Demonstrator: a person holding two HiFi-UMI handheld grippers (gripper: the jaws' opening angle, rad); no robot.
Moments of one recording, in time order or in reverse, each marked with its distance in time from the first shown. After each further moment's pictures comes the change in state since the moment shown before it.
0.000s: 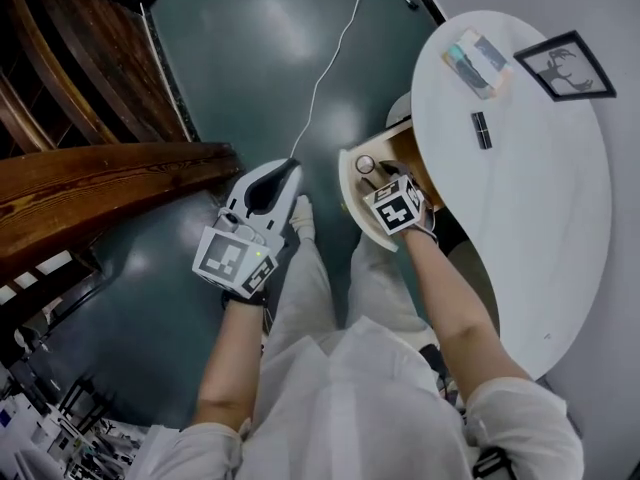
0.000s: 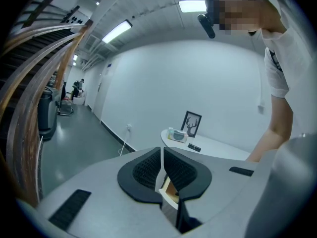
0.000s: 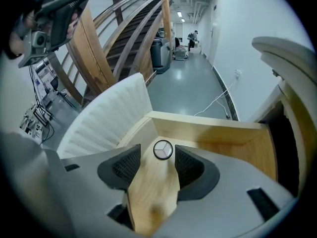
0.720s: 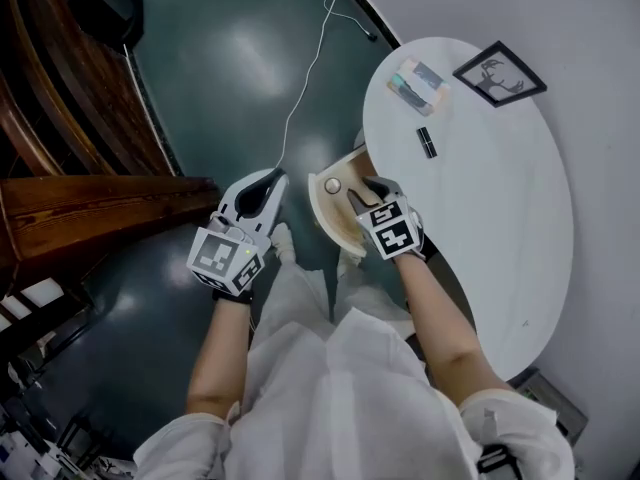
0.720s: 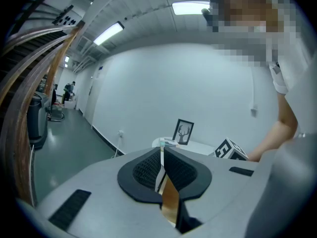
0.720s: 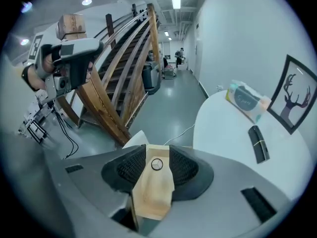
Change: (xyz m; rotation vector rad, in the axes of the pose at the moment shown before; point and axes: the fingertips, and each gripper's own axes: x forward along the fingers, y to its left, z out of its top) left arm 0.007 -0.031 0.059 0.044 -0.028 -0.080; right arm -0.142 -0.015 0.055 0.115 -0.187 -0.069
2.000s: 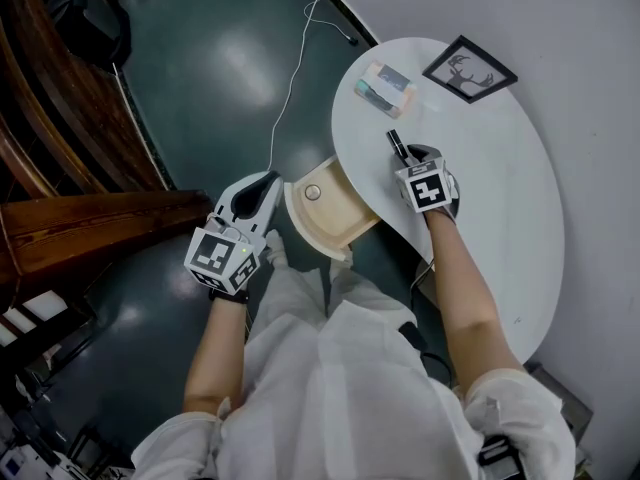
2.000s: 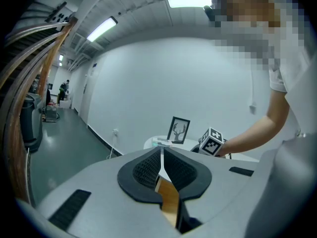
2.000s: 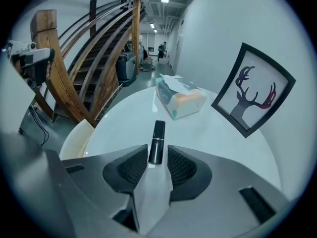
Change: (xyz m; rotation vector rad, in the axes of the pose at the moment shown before) left arm 0.046 -0.035 0.009 0.029 0.042 -0.035; right arm -0.051 -0.191 -0.024 0.029 0.095 -0.257
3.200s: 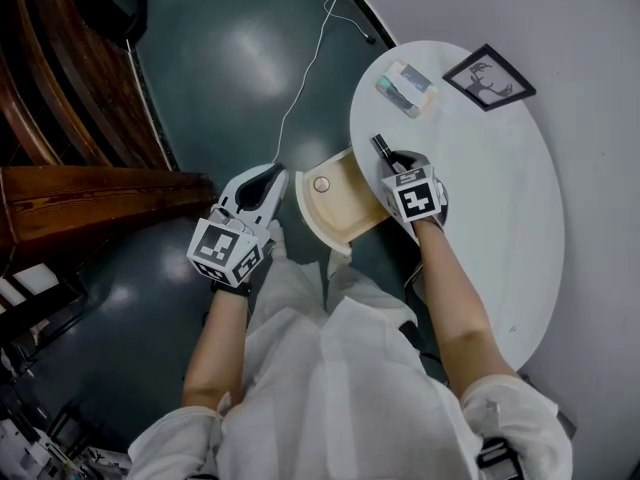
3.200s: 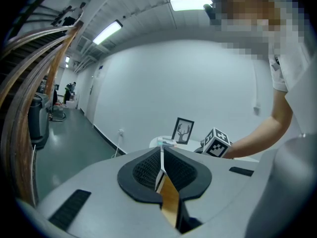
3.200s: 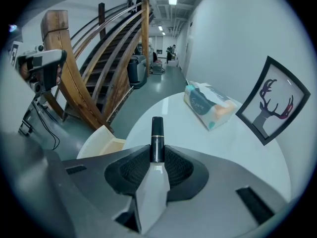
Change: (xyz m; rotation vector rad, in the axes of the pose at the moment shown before) left arm -0.023 0.010 -0.008 -0.025 -0.020 0.057; right arm 0.001 0.071 0.023 -0.043 -0.029 0.095
